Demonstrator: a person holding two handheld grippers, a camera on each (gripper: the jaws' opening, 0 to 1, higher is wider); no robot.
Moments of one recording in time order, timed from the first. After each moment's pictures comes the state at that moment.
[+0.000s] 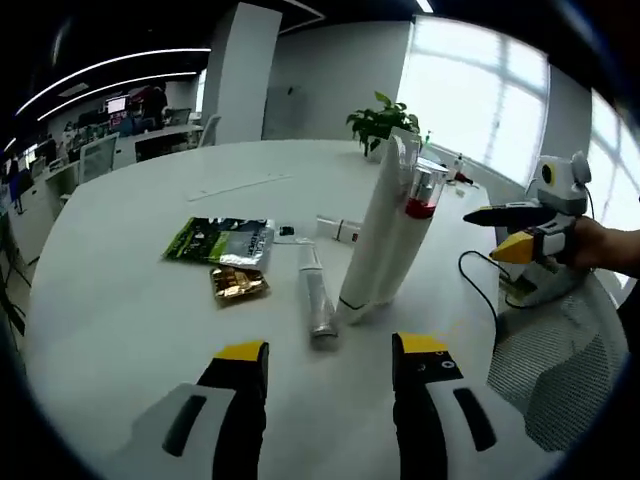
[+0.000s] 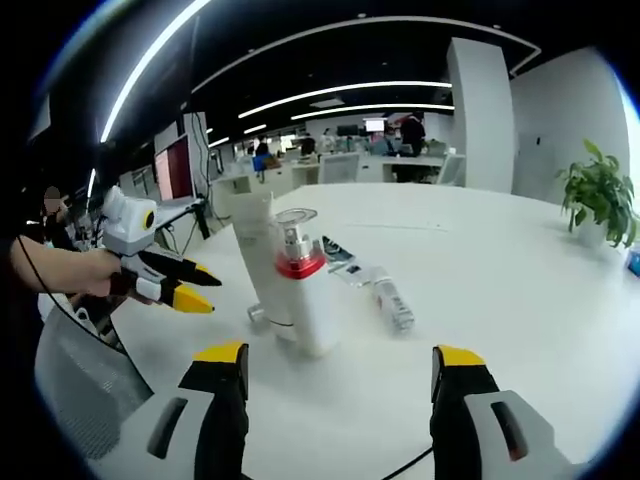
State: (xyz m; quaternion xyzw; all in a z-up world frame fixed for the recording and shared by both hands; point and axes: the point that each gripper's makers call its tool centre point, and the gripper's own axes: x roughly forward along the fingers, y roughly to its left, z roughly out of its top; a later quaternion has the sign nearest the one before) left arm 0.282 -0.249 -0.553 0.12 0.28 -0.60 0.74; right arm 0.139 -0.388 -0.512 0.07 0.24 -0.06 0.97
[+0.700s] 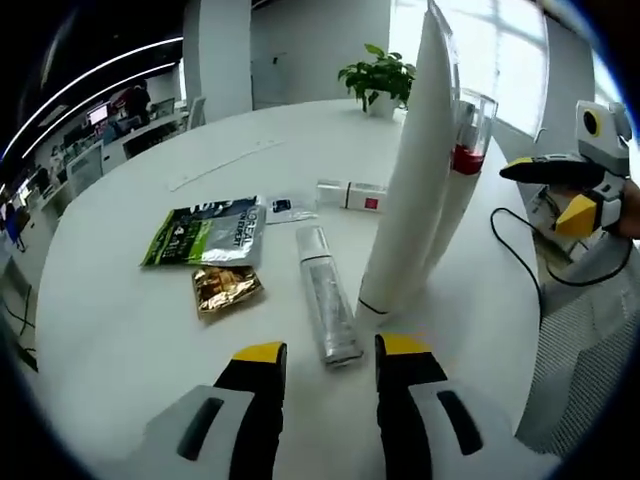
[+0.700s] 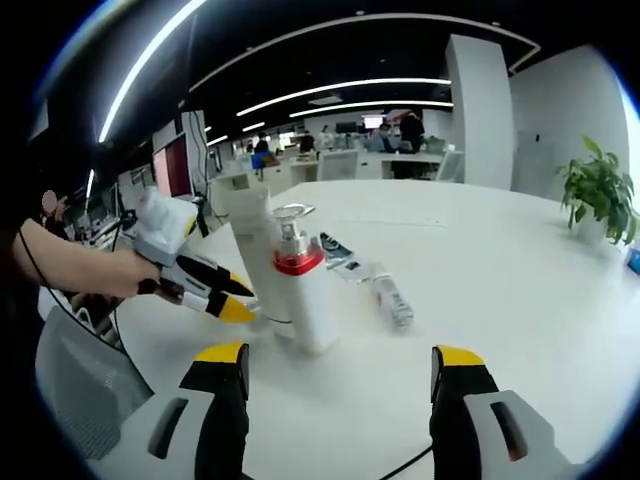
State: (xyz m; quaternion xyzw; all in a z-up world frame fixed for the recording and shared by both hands) left arm 0.295 -0.291 -0.594 0.22 0.30 -0.59 0.72; right arm 0.138 -0.387 -0.515 0.07 0.25 -0.06 0.96
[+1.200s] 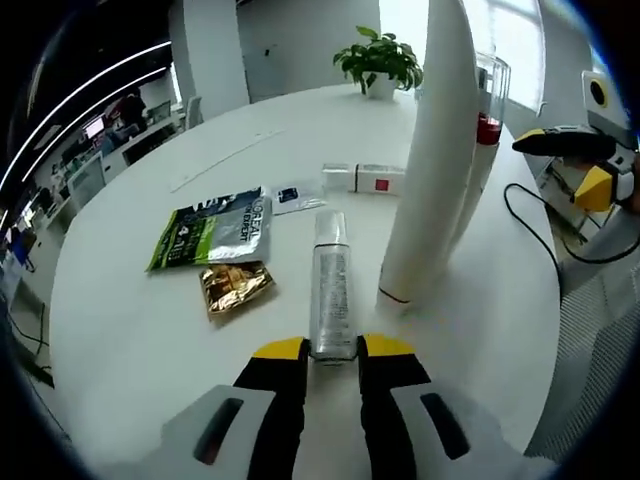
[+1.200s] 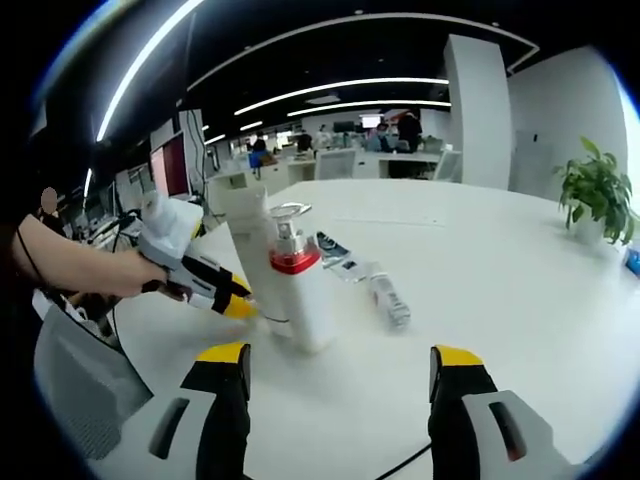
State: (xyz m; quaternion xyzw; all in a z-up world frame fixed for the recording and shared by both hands) left arm 0.305 -0.282 -0.602 0.27 0.29 -0.58 0.72; right arm 0.137 -0.390 -0.515 0.07 0.25 -0.07 0.96
